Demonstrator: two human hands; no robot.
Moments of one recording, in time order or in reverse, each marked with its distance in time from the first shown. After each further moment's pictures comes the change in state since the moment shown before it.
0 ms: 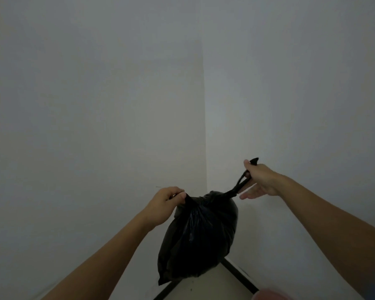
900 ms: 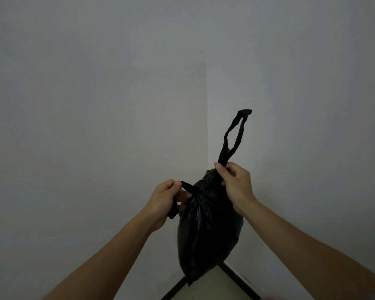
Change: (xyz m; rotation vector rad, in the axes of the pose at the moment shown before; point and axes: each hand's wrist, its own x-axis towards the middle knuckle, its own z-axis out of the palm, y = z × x) left_hand 0.007 0.013 -0.007 -0.621 0.109 -0.167; right_hand -0.031 -0.002 0.100 0.334 0.237 -0.658
